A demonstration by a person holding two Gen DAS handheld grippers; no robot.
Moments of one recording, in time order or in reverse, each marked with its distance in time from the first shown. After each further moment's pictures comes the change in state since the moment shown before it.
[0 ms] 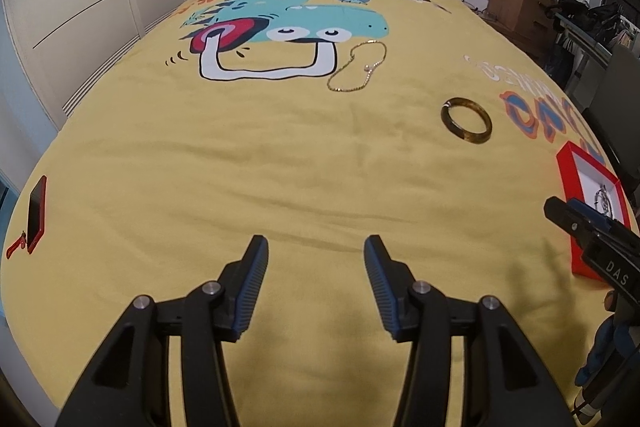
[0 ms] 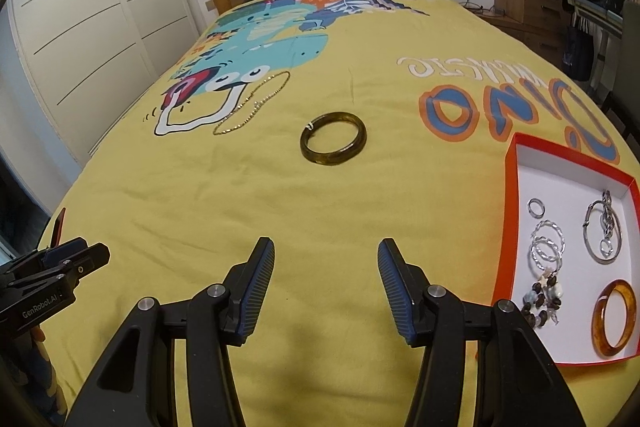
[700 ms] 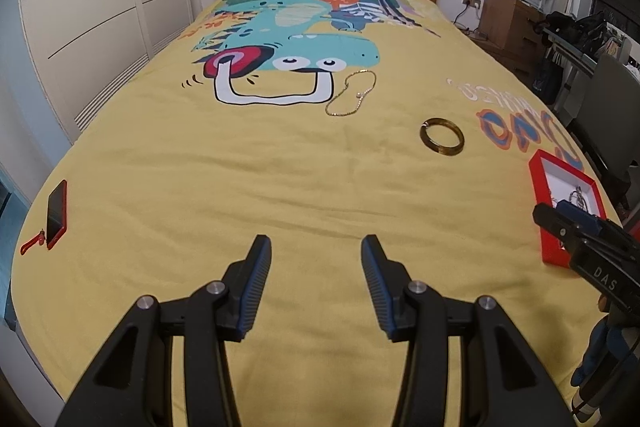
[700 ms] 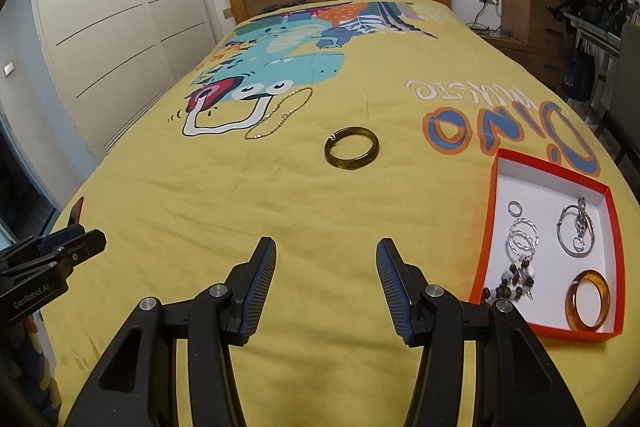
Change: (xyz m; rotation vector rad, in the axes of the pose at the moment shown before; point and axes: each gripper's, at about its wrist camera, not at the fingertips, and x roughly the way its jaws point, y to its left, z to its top) left arm -0.066 0.003 -0.015 0.003 -0.082 -0.008; right arm -0.060 0.022 -0.012 -0.051 -0.050 0.010
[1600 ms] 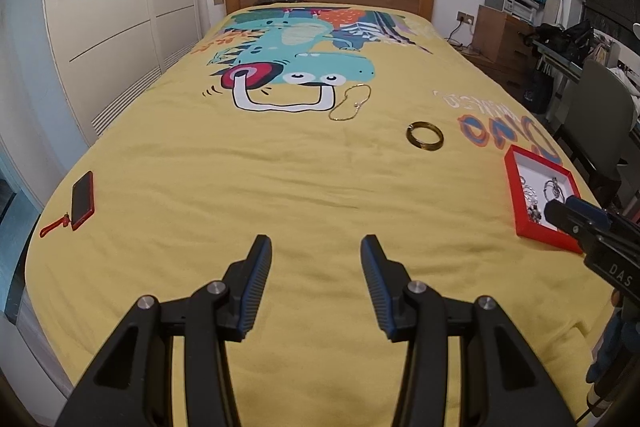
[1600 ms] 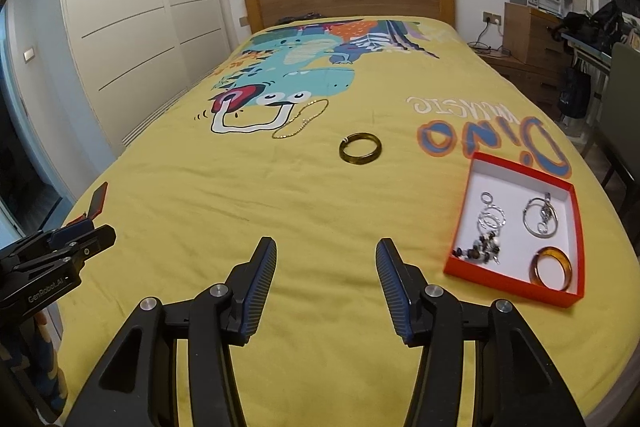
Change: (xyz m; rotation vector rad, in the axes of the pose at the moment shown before) left arm -0.084 0.012 -0.045 -0.008 -0.069 -0.005; right arm -0.091 0.019 -0.033 -0.055 -0.043 0.006
